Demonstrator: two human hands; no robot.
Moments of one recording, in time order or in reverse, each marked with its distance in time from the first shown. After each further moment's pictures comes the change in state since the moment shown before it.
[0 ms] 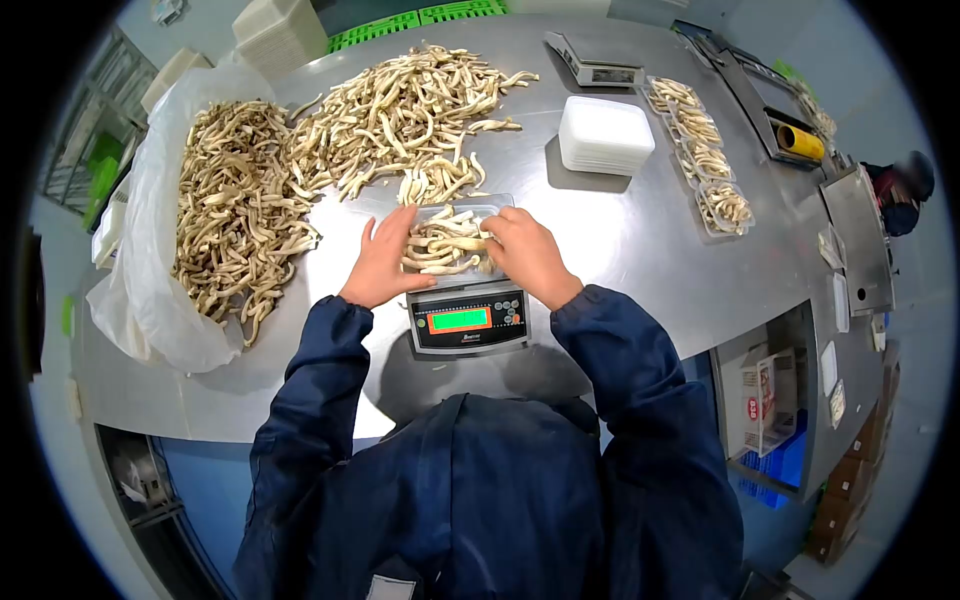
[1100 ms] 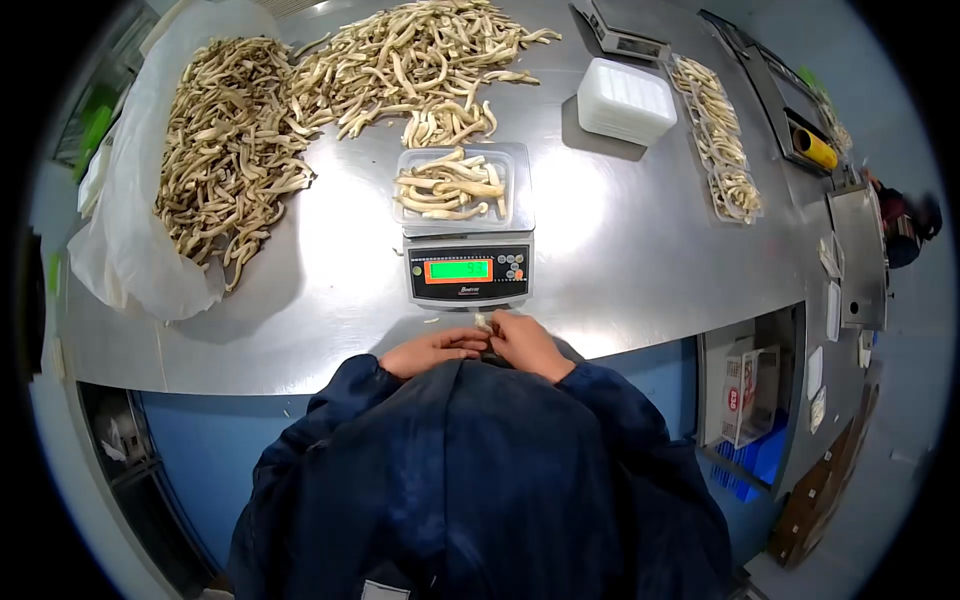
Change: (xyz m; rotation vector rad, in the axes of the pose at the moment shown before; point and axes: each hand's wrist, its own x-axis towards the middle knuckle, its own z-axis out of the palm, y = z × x) left_hand -0.140 0.071 0.111 -1.639 -0.704 -0.439; right_hand -0.166 -0.017 0.071 0.392 -0.479 0.343
